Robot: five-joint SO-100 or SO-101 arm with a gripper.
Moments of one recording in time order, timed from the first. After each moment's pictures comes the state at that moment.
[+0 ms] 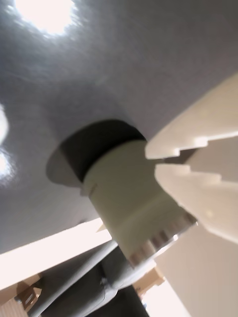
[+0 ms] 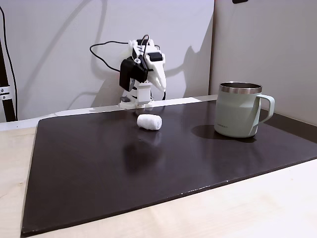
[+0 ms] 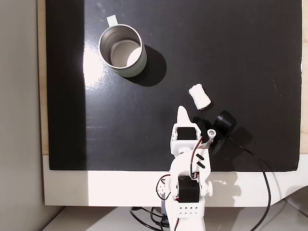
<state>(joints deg) 0.8 178.4 163.7 50.3 4.3</state>
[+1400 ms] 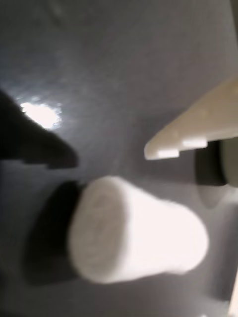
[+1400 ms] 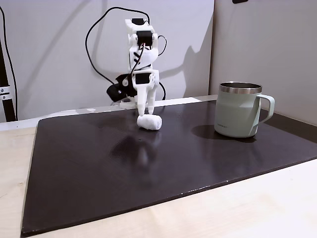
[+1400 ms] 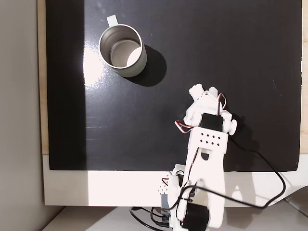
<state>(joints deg) 12.6 103.8 126.2 58.4 28.7</state>
